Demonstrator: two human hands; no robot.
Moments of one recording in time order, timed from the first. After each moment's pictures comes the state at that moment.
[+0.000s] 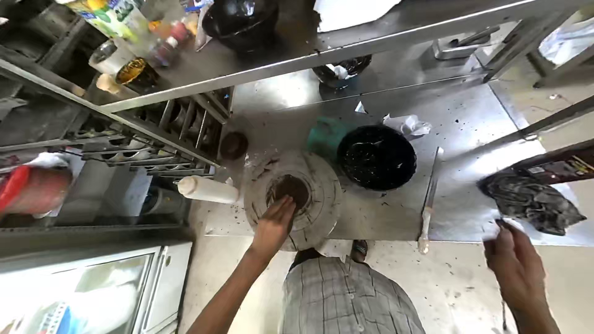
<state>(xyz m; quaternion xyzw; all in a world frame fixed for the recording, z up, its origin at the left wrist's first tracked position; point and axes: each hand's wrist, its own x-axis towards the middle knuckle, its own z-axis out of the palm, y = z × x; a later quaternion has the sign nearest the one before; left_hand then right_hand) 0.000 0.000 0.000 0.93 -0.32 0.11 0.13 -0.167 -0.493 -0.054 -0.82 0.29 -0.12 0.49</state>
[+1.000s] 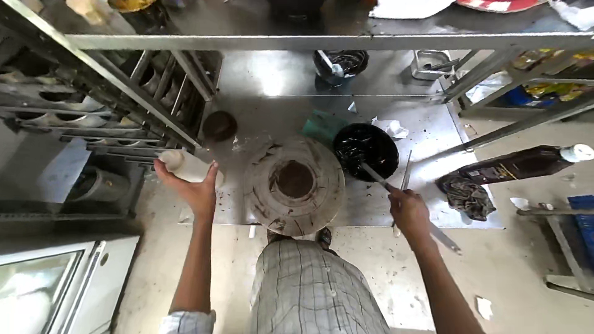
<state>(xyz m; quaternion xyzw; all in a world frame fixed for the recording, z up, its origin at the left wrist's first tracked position) 0.075 0.154 0.008 0.80 0.06 0.39 0.46 -0.061 -0.365 -0.014 -0.97 0.15 -0.01 0.17</state>
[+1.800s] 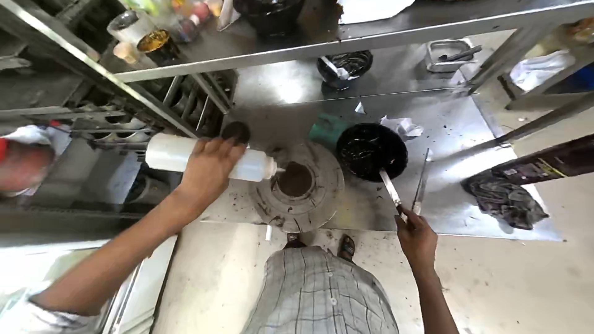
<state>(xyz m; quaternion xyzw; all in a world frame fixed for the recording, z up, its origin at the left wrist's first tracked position) 0.070 0.082 0.187 0.94 -0.29 0.04 -0.16 -0.125 -0.366 -0.087 -0.89 0.22 -0.15 0.36</state>
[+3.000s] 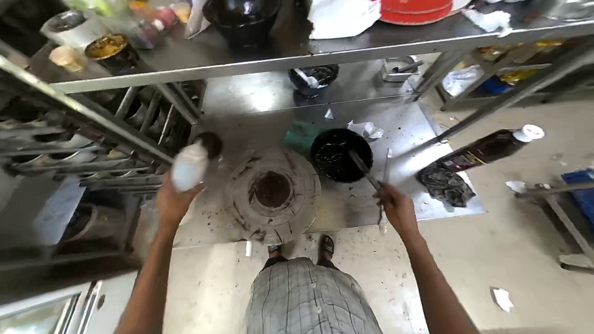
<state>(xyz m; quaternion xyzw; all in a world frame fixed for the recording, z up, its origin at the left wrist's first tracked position) 0.094 0.162 0.055 0.93 0.04 0.08 0.36 -0.080 -0.400 -0.010 -0.91 0.19 -0.05 0.36</state>
